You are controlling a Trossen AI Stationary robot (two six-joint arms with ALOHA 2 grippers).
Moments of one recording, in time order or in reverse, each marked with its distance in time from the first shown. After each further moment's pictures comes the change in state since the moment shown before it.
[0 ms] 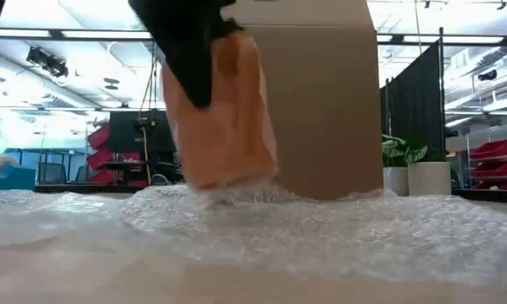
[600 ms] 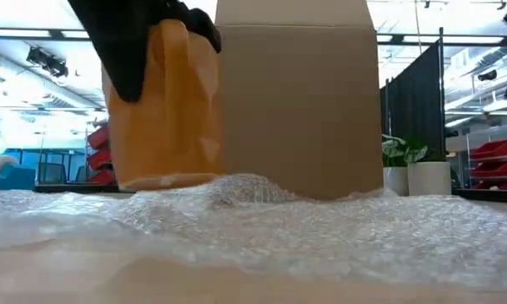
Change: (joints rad) left arm -0.076 0.013 -0.036 -0.021 0.005 -0.061; right arm -0.028 0.001 -0.063 0.047 0.025 -0.030
